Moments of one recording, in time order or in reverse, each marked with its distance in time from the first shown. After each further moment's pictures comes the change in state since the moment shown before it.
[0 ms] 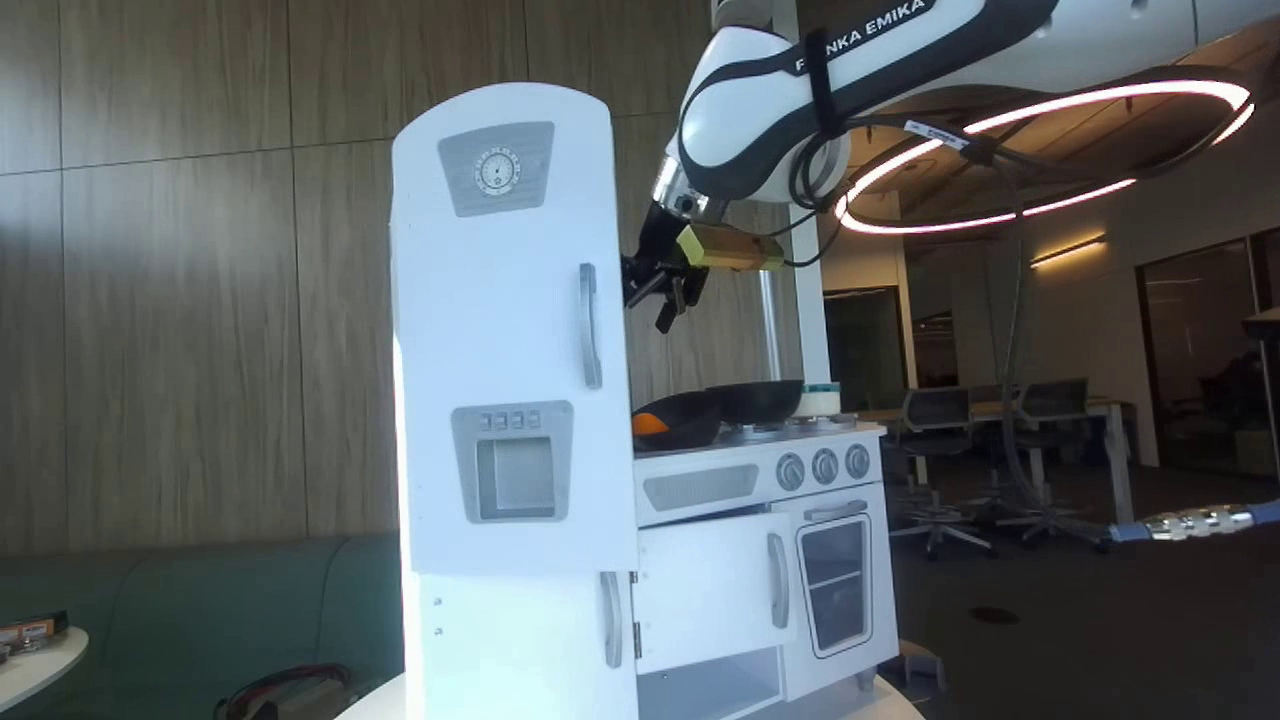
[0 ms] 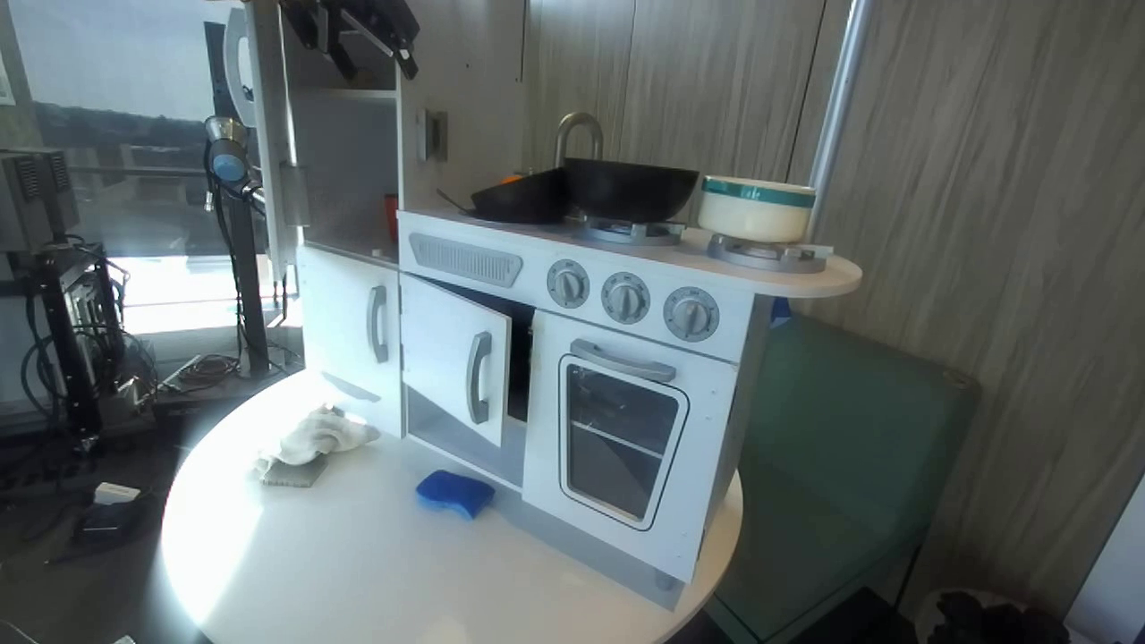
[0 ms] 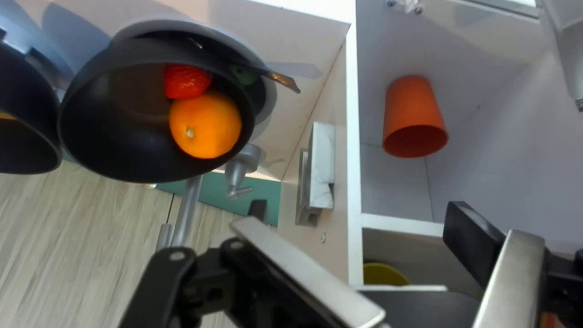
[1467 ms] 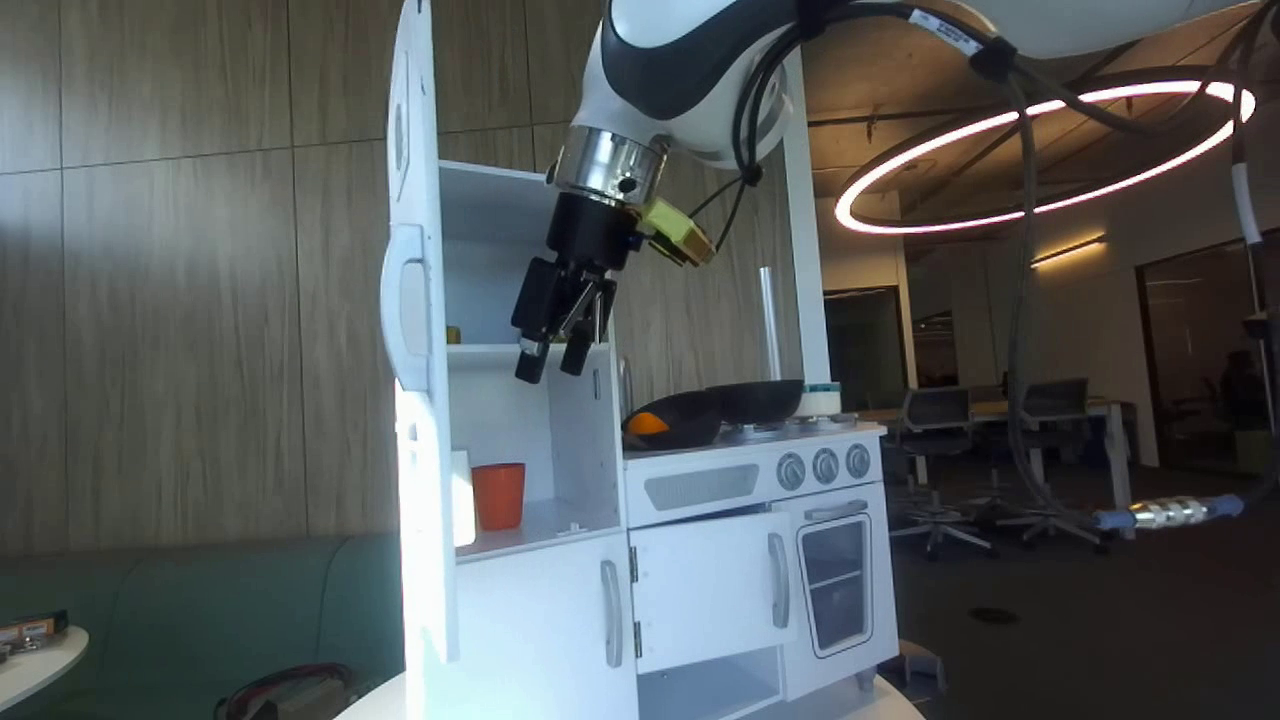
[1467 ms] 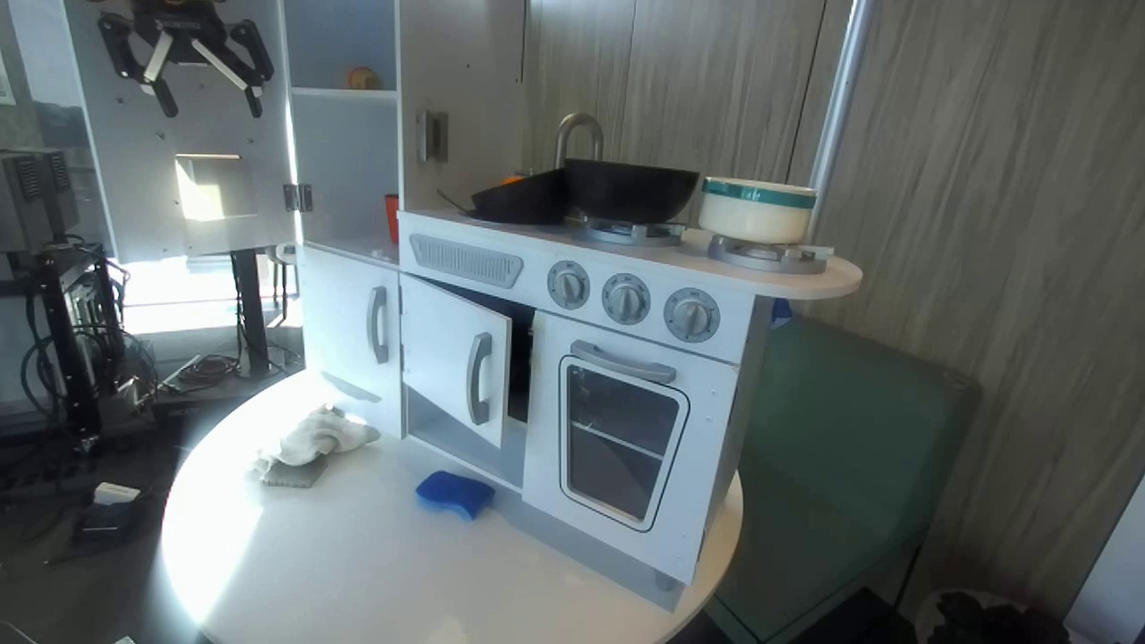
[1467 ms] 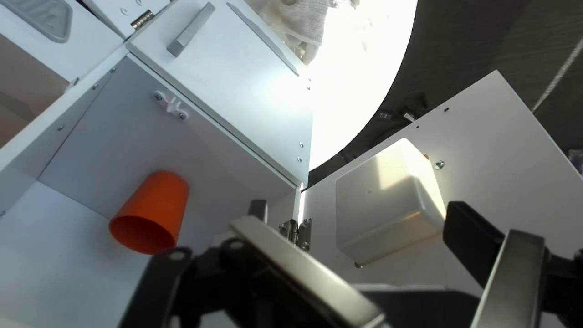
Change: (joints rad) arm 0.224 0.052 0.071 0.072 0.164 -0.331 -0.361
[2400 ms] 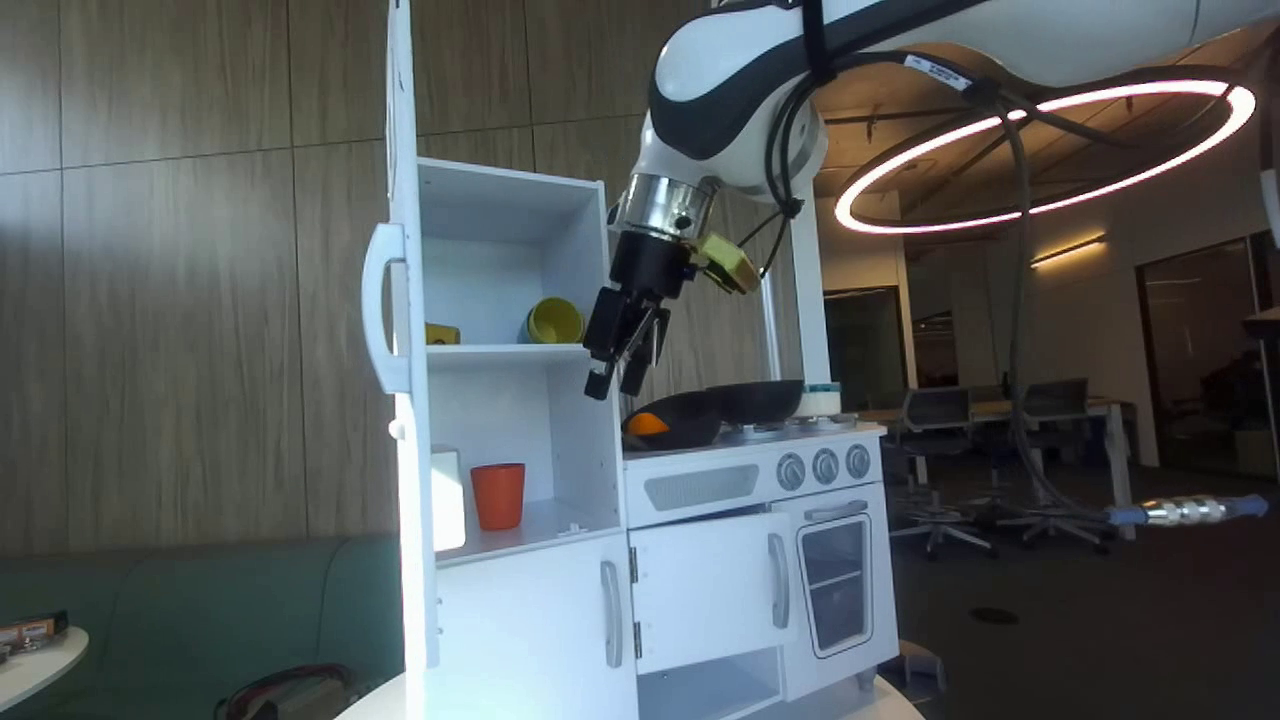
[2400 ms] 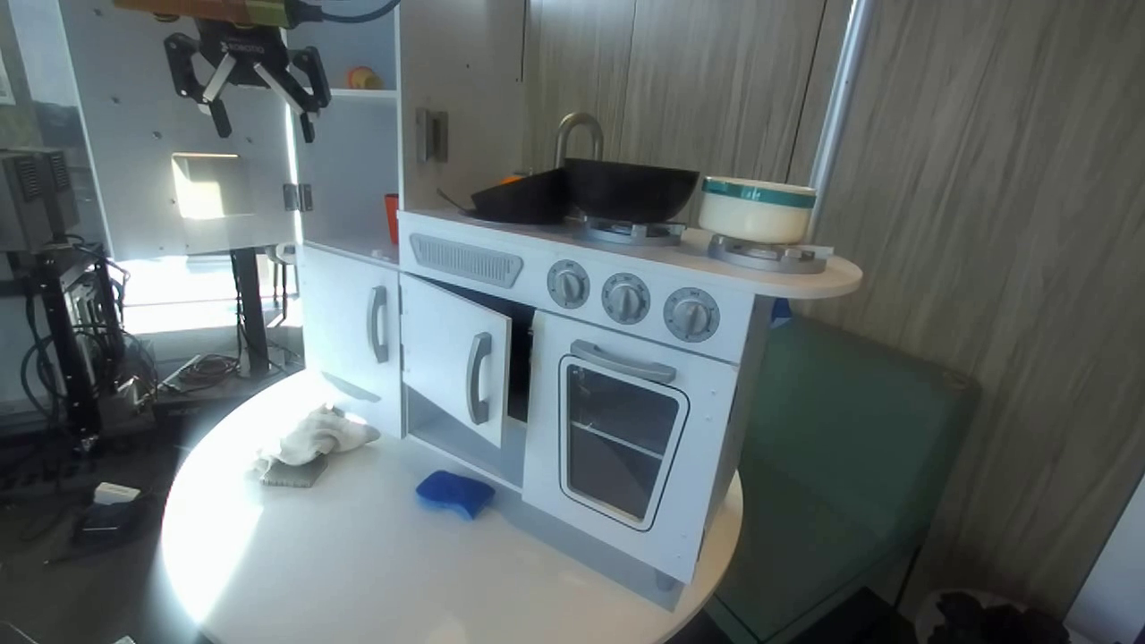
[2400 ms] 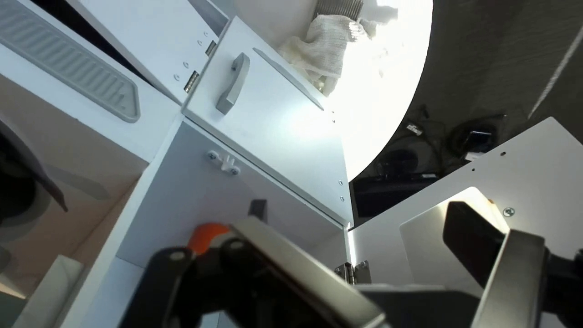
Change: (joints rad) arm -0.046 -0.039 -0.110 -0.072 0.070 -0.029 -0.105
